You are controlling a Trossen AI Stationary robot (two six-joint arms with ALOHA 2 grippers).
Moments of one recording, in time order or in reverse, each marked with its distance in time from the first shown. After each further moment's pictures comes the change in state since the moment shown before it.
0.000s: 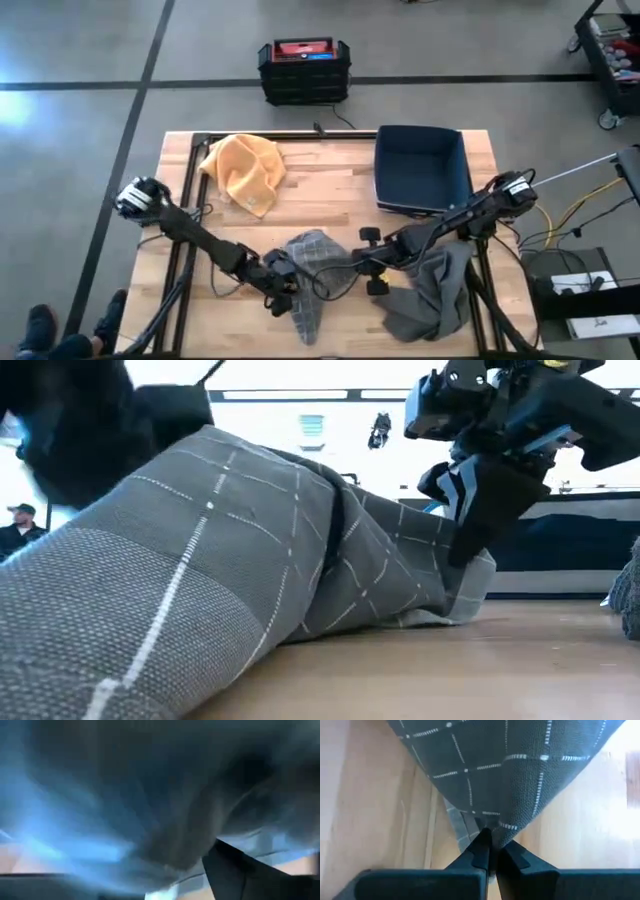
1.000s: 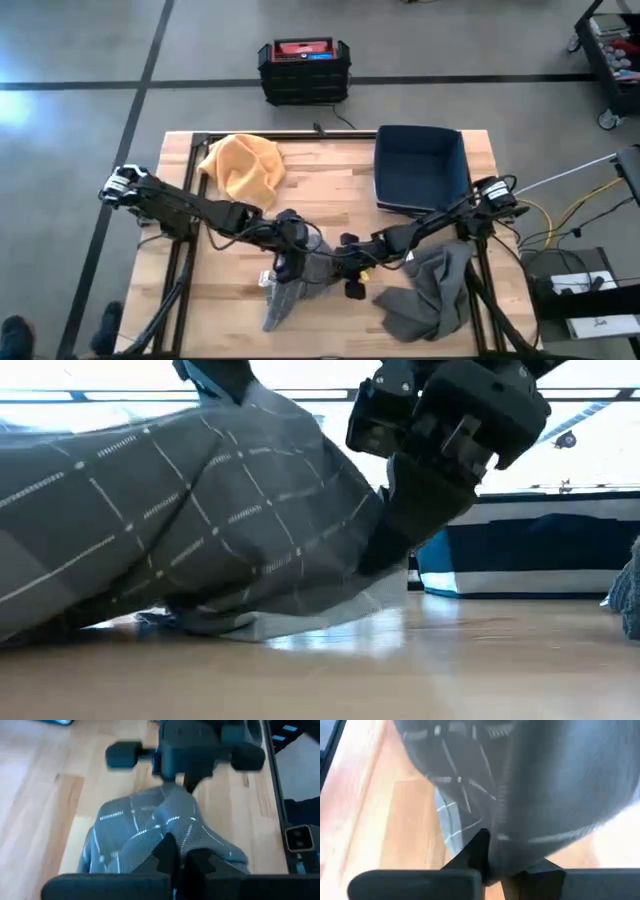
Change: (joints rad) left arm 0.217 -0.298 0.343 -0.571 0.064 0.340; right arm -0.069 0.103 0.006 0.323 -0.147 0.055
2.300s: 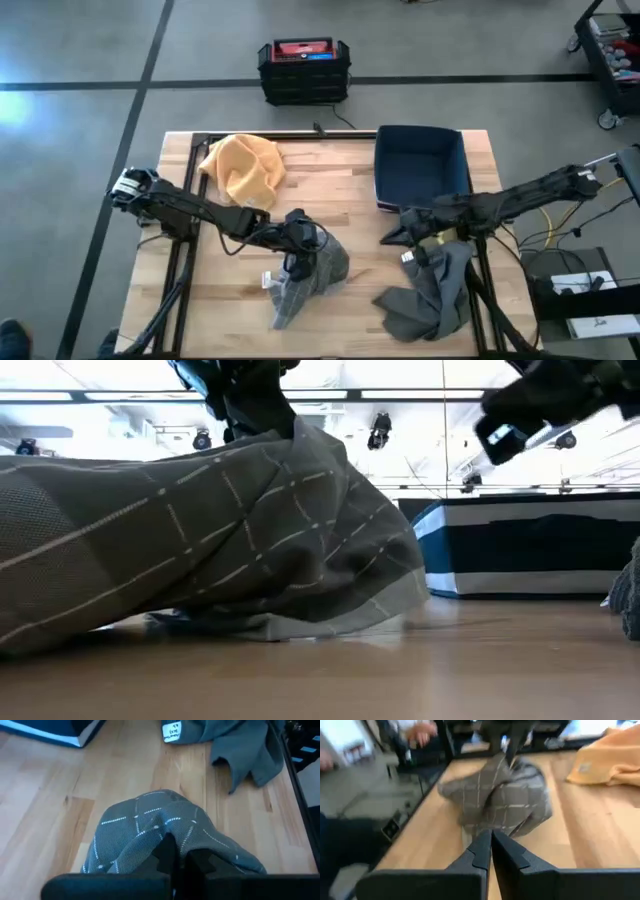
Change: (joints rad) left arm 0.049 0.105 -0.113 0.388 -0.043 0.095; right arm -0.090 -0.824 -0.549 0.217 -0.096 -0.135
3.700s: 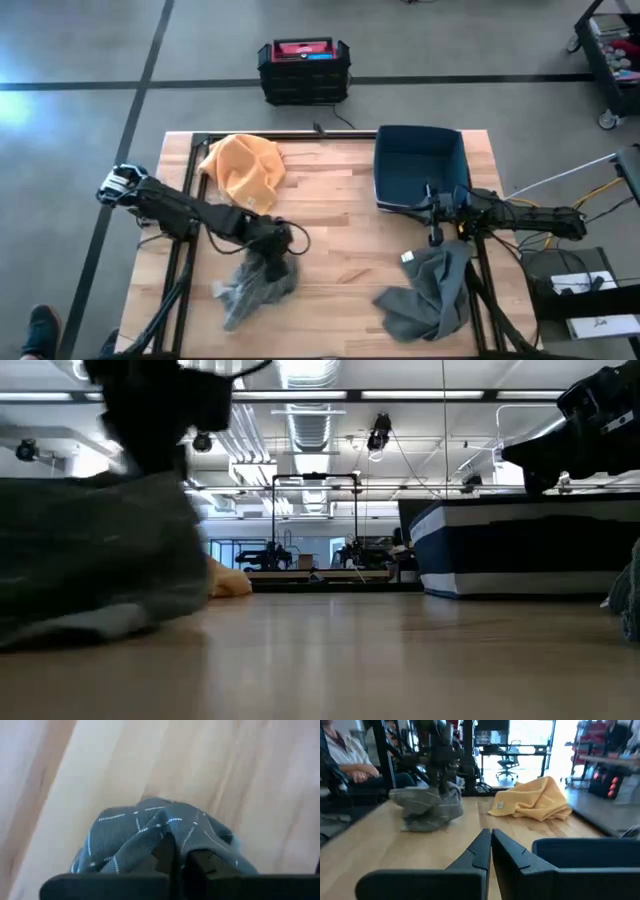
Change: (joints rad) left arm -0.019 -0.066 -0.039 -0.351 0.126 -0.234; right arm -0.282 -1.003 -0.451 -0.112 0.051 -0.248
